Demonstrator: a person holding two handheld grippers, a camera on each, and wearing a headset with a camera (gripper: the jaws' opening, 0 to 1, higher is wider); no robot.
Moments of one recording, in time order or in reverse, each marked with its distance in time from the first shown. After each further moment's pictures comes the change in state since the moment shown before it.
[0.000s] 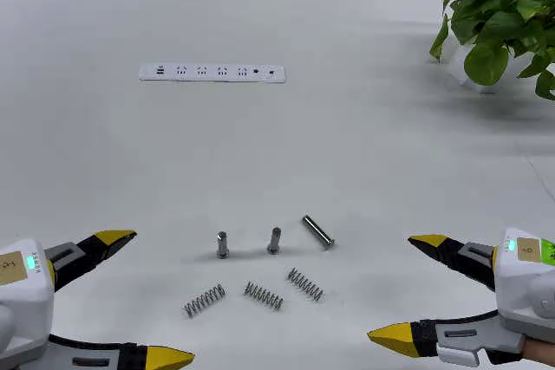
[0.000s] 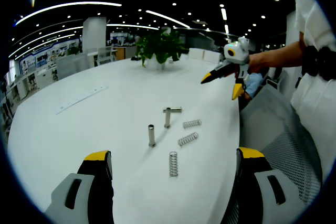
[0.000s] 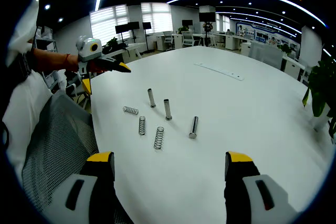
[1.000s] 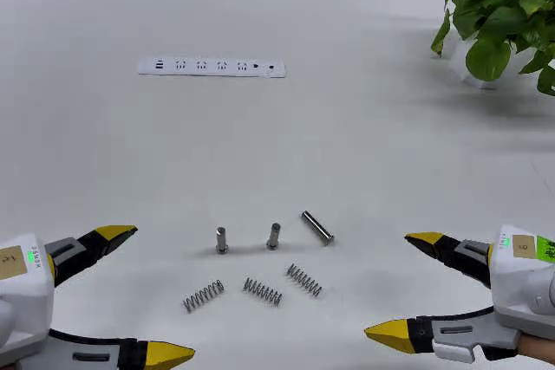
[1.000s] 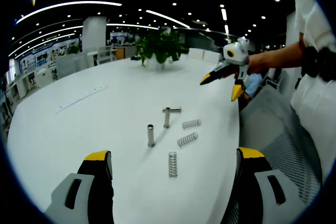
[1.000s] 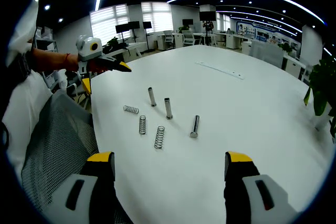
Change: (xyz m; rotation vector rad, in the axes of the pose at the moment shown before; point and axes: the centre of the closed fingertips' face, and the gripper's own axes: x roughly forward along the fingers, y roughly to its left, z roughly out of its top) left arm 0.002 -0.001 0.000 -0.006 0.001 -0.004; right arm 0.004 0.001 -0.001 0.003 0.008 0.007
